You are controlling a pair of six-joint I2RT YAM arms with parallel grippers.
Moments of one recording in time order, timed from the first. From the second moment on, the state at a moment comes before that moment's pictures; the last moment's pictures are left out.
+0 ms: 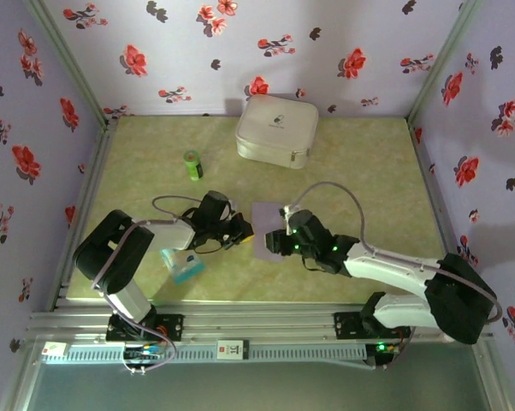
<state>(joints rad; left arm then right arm) -0.67 1.67 0.68 0.19 0.48 -1.09 0.93 1.22 0.56 -0.03 0.04 0.52</state>
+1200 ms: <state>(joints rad) -0.67 1.67 0.68 0.19 0.48 -1.10 1.37 1.63 0.63 0.12 0.72 0.11</state>
